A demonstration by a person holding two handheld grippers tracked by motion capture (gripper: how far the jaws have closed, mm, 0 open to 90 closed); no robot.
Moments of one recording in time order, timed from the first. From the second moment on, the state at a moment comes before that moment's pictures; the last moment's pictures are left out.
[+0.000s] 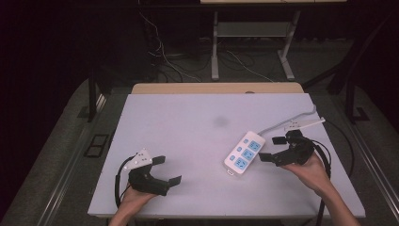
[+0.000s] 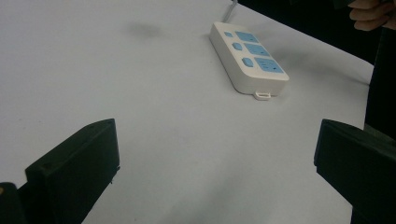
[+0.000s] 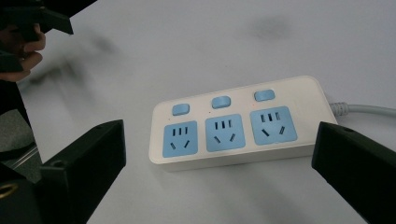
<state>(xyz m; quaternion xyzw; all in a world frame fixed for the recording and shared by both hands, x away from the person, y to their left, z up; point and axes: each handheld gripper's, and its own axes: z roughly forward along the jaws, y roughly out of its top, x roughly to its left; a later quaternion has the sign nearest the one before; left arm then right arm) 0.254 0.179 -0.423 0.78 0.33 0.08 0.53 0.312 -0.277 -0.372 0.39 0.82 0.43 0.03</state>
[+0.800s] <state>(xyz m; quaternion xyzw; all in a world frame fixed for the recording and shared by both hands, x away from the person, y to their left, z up) 0.254 0.178 -0.424 0.78 0.33 0.08 0.53 0.345 -0.256 -0.371 0.39 0.83 0.40 0.02</state>
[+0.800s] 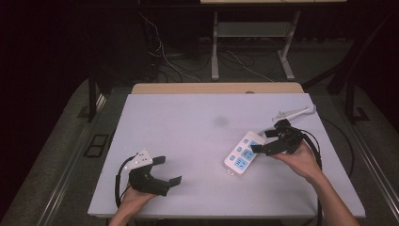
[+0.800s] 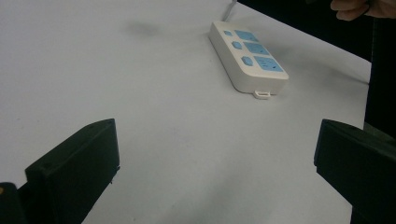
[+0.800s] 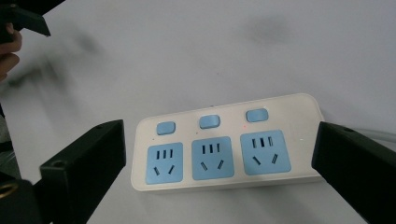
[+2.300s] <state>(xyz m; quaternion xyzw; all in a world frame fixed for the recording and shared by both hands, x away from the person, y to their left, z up) 0.256 0.180 -0.424 0.78 0.34 0.07 0.53 0.398 -0.229 -0.396 0.39 0.85 0.34 -0.01</state>
